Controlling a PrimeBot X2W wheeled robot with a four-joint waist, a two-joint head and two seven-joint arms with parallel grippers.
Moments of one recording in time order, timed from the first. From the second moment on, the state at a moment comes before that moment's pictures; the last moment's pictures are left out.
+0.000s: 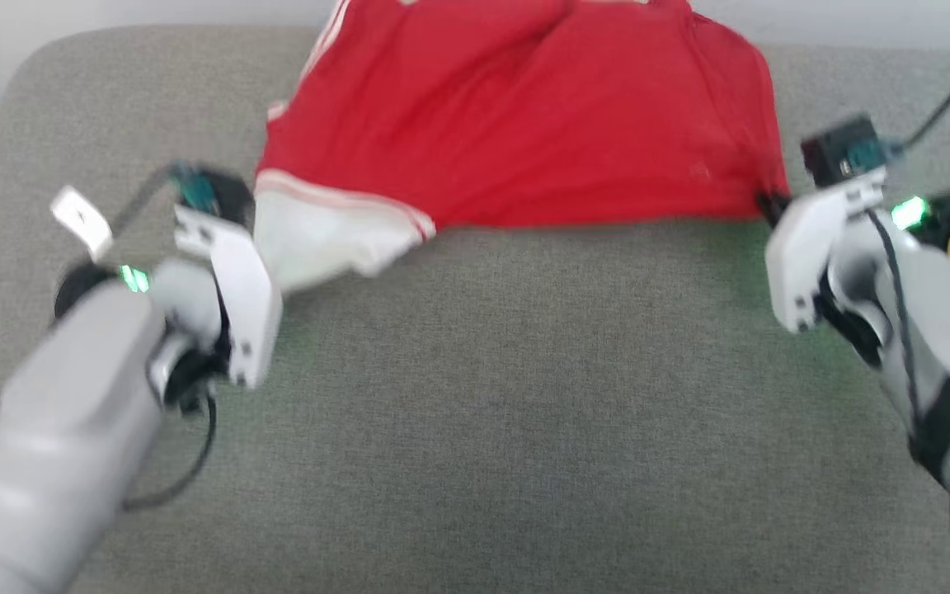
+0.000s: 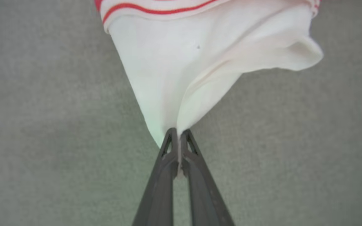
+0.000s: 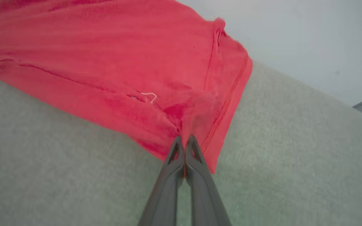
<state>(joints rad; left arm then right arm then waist) -0.91 0.49 -0.83 0.75 -0.82 -0.09 0.53 -0.95 -0.33 0.60 0.99 0.50 0.13 0.11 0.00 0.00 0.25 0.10</state>
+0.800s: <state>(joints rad) -0.22 0.84 -0.84 -0.22 -0.99 0.41 0.76 -0.27 -0.80 0.66 0.16 0.88 0.13 0.51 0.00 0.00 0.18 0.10</state>
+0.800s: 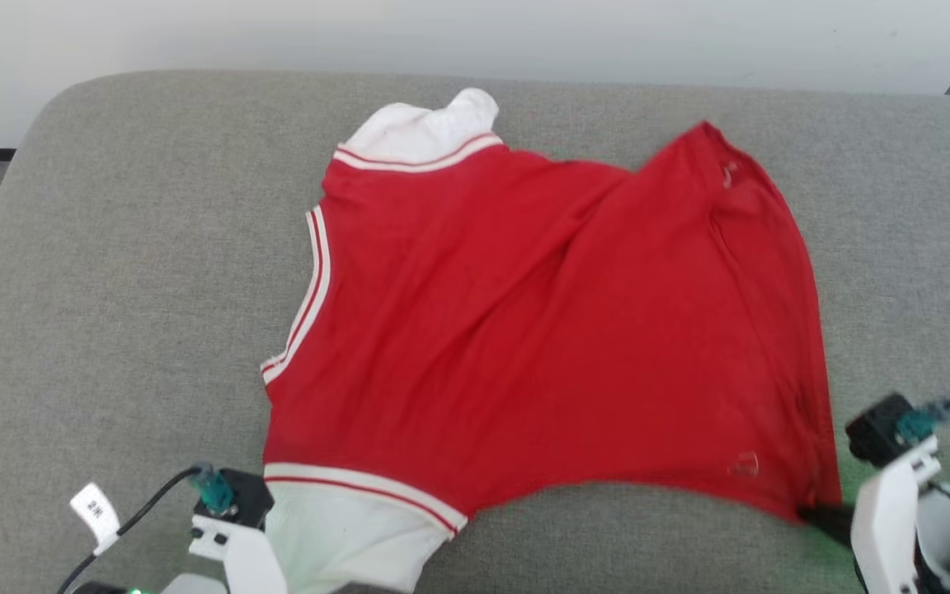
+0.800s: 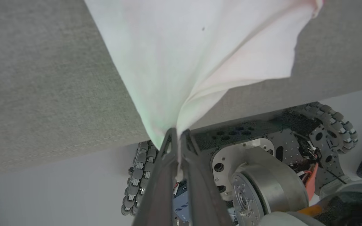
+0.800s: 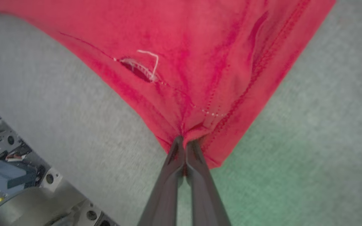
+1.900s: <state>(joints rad) -0.81 0.77 -0.77 -0.04 -0.77 0.17 0.75 -0.43 -0.70 0.36 0.05 0.71 0.13 0.58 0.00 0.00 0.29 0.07</state>
